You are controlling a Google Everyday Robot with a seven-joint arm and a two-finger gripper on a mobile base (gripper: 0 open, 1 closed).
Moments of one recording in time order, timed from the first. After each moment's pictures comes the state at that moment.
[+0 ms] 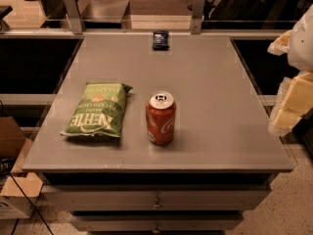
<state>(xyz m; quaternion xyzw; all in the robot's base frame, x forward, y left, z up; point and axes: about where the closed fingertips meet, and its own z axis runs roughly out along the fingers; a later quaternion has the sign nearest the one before) 0.438 -0.217 0.977 -0.60 0.78 -0.03 0.16</state>
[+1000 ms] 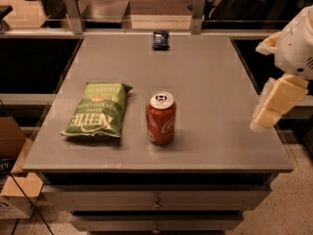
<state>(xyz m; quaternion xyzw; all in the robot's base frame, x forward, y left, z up) 0.452 -0.197 0.969 -0.60 0.77 -0.02 0.21</state>
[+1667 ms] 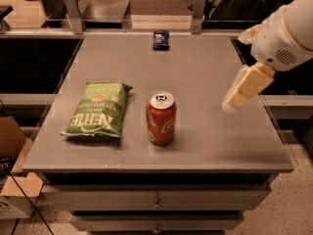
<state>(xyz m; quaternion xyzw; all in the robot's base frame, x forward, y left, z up) 0.507 -0.170 0.964 -0.58 0.76 0.01 0.29</state>
